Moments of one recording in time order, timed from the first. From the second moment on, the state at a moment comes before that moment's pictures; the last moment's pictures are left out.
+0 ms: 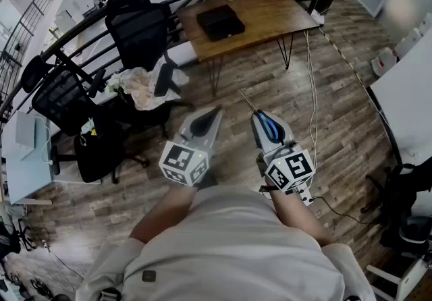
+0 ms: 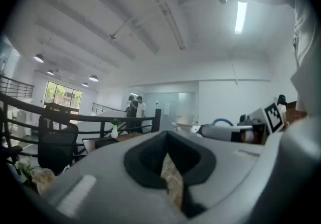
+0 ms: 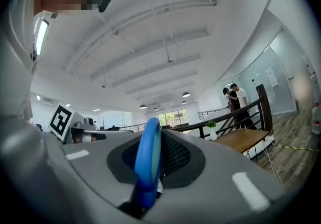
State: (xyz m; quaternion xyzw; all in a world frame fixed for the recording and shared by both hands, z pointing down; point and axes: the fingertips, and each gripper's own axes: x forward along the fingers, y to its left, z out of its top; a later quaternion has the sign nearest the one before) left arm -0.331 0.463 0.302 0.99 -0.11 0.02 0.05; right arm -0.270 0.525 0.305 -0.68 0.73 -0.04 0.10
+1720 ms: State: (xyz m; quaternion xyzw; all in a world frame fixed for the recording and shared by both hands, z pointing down) left arm -0.340 0.202 0.310 1.00 -0.06 0.02 0.07; right arm -0.282 0.252 0.310 -0.69 0.71 -0.06 0.11
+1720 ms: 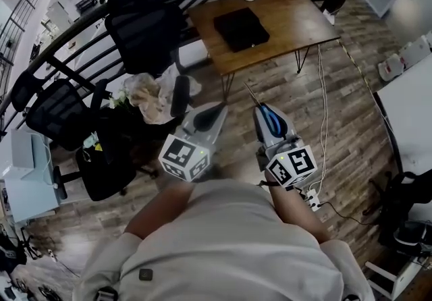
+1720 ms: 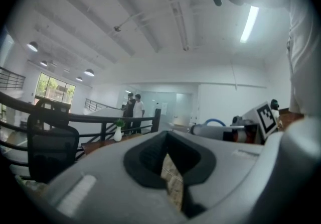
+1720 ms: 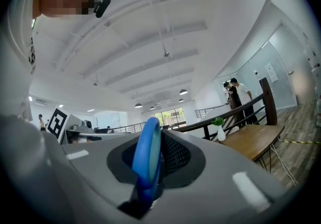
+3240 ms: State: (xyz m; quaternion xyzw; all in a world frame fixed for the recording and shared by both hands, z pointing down) left arm -0.171 0.153 0.321 0.99 -0.06 0.03 0.08; right arm -0.119 0.191 0.307 -0.67 0.73 -0.06 0.13
